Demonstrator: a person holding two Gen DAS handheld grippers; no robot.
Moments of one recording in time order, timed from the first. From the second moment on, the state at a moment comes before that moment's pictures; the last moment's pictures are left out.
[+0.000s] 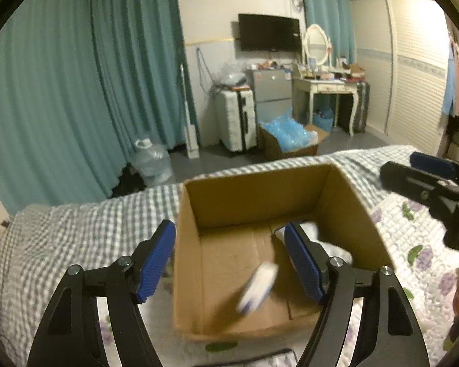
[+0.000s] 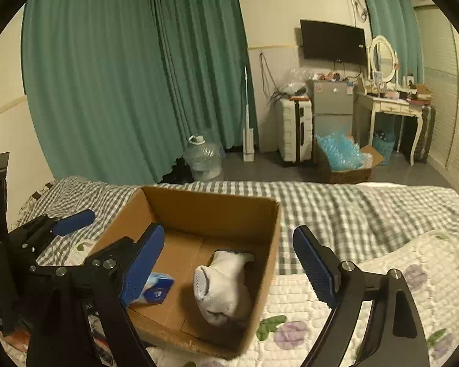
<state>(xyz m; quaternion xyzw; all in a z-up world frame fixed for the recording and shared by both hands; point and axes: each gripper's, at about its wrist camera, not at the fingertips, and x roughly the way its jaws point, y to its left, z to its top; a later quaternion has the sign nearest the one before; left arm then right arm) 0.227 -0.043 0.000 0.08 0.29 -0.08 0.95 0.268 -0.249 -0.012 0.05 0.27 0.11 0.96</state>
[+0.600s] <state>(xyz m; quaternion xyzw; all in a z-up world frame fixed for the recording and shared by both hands) 0.055 -0.010 0.096 0.07 0.20 -0.10 0.97 0.078 -0.239 0.125 -0.04 0.21 0.07 0.98</state>
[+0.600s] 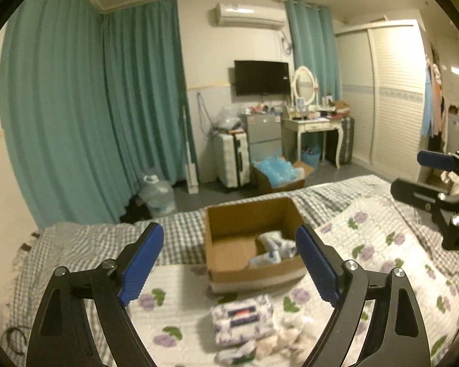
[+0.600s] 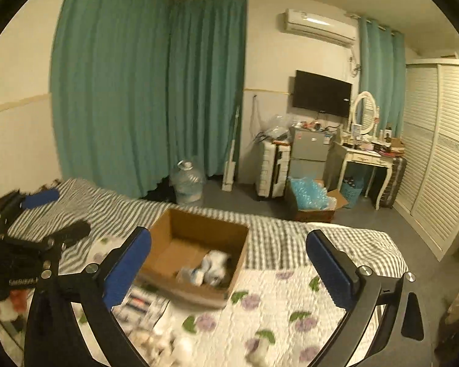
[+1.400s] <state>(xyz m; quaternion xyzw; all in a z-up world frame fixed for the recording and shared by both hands) 0.045 0.001 -0.124 0.04 0.39 -0.05 0.92 0.069 -0.180 -0.148 -0.01 0.43 0.12 0.89</state>
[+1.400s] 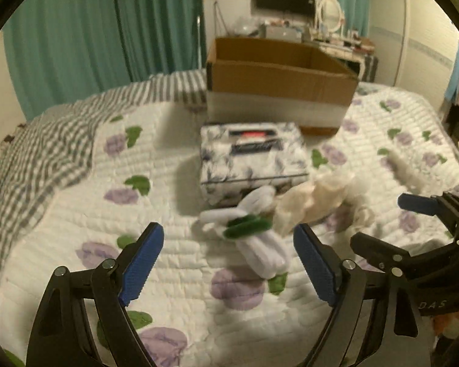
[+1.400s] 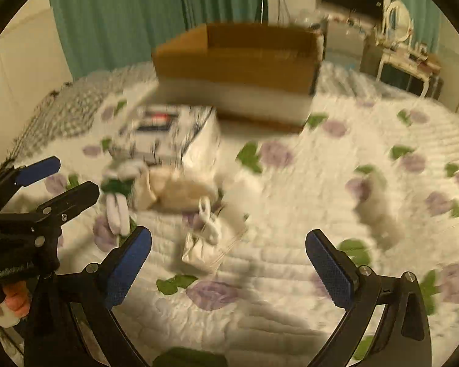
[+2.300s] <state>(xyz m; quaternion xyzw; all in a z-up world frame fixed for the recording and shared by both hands) 0.064 -0.011 -0.160 0.02 0.45 -0.11 0.88 0.072 -0.192 -0.156 0.00 0.45 0.13 0.88</state>
